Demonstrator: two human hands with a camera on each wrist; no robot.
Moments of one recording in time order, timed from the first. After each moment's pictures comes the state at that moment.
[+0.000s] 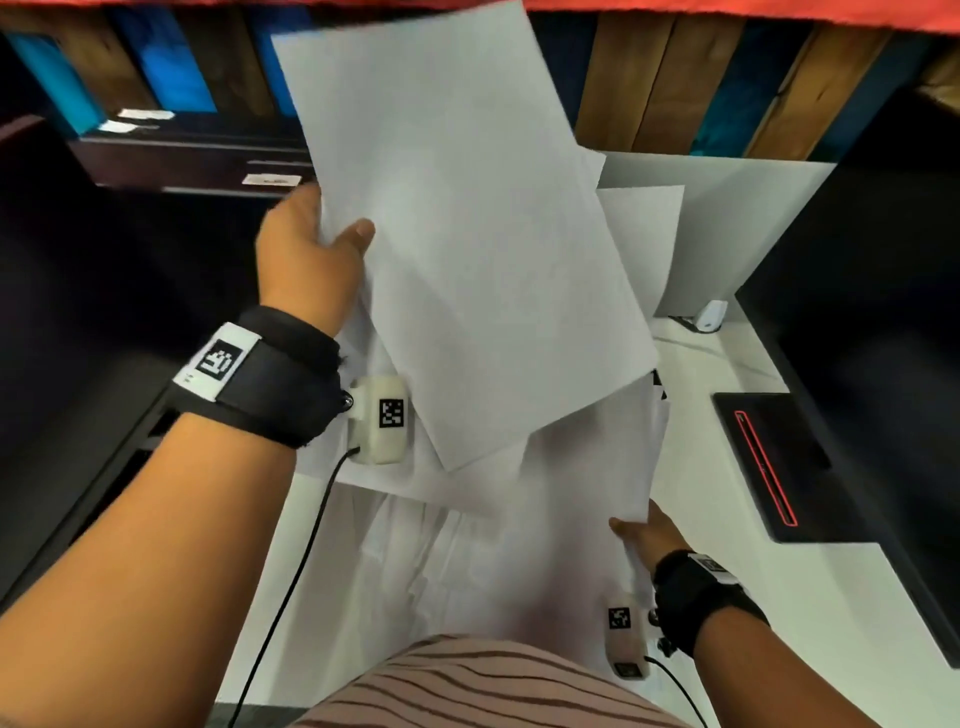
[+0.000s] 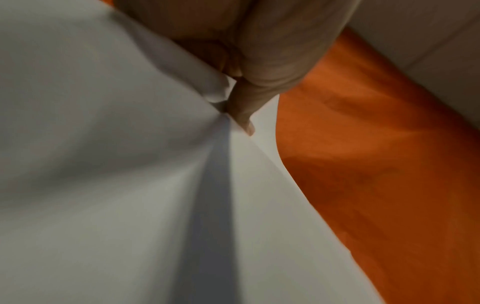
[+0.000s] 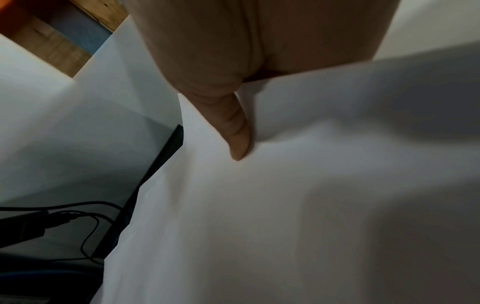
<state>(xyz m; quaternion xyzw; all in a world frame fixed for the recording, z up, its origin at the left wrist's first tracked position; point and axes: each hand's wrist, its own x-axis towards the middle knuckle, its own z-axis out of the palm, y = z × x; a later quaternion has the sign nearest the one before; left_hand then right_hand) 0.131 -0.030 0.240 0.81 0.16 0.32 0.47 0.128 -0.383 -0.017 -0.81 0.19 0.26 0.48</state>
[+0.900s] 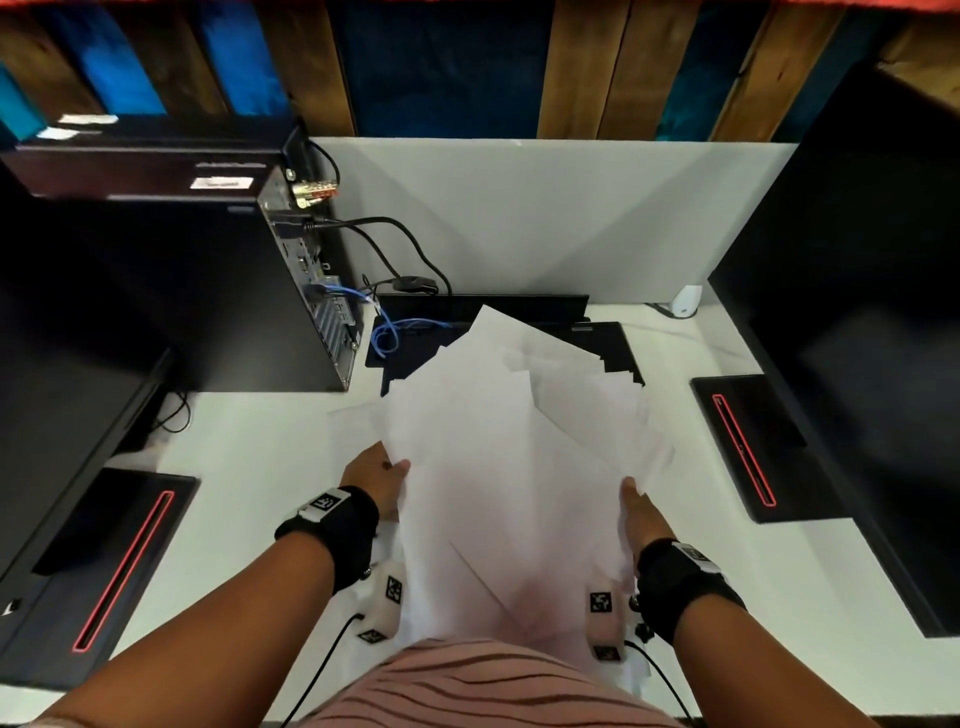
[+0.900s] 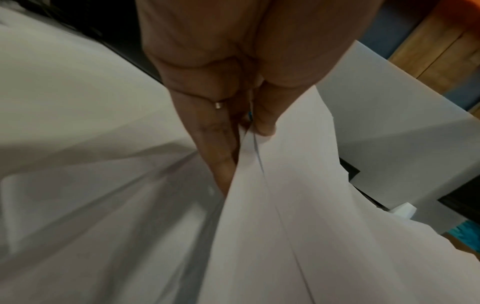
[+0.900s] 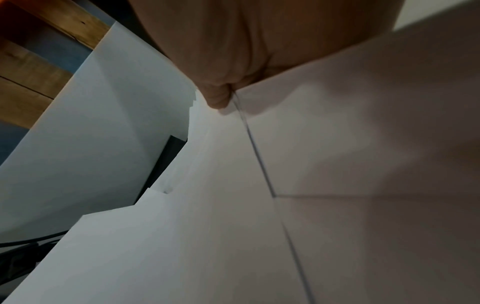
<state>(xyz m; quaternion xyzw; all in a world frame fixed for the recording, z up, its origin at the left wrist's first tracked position) 0.087 -0.064 0.008 0.81 0.34 -0.12 0.46 0.133 -0.382 -0.002 -0.79 0.28 0.25 0.49</state>
